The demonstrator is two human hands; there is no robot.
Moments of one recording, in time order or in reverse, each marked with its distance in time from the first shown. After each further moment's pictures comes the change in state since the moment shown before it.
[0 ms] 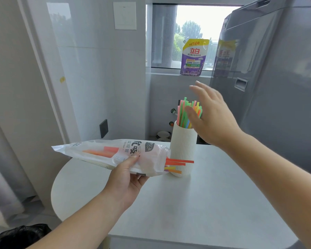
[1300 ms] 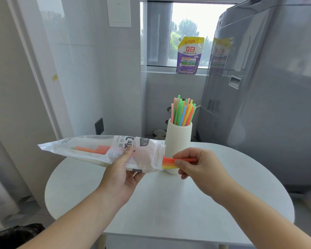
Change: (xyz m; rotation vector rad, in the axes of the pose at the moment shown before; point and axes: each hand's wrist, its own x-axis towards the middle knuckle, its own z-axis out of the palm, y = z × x) left_hand -0.004 -0.001 0.008 0.024 0.011 0.033; right_hand -0.101 -0.020 0.020 0.818 -0.309 0.586
